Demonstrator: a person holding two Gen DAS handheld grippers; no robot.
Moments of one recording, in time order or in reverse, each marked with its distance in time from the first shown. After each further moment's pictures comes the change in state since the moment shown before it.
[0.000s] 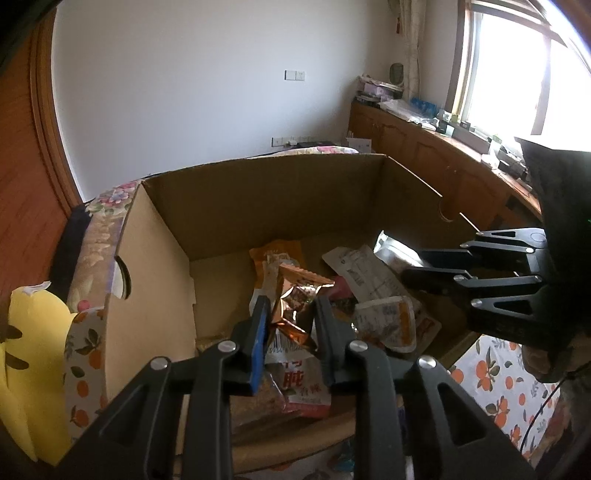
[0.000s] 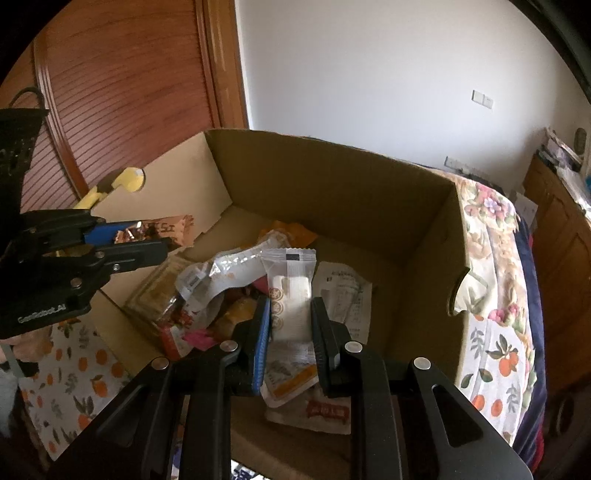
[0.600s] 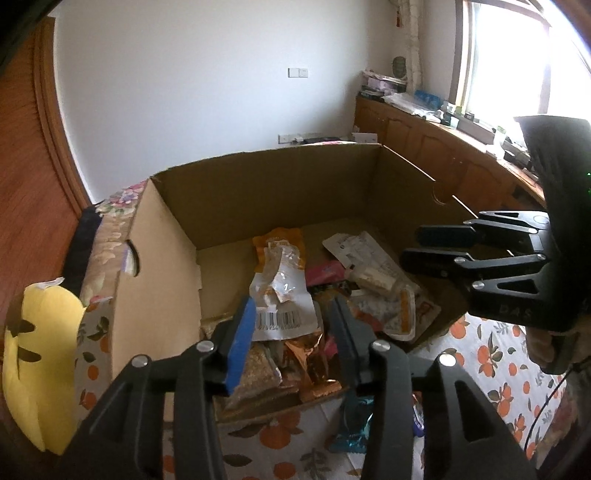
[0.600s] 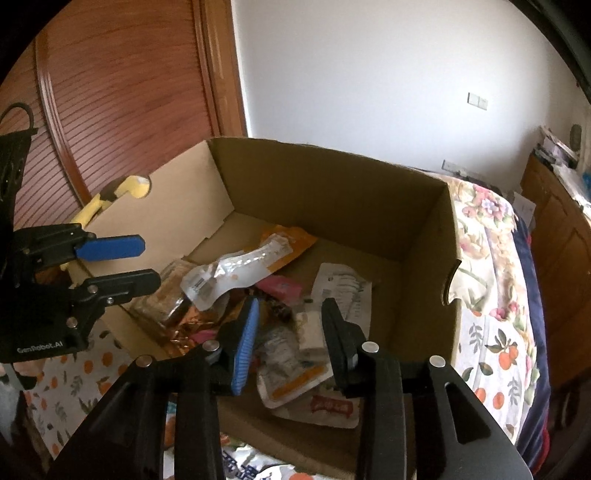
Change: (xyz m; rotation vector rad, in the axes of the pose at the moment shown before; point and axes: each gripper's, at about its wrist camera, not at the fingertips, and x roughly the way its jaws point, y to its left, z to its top) left arm -0.013 -0.010 -0.011 0.022 0.008 0.053; right arm -0.012 0.005 -0.001 0.015 -0.037 0.001
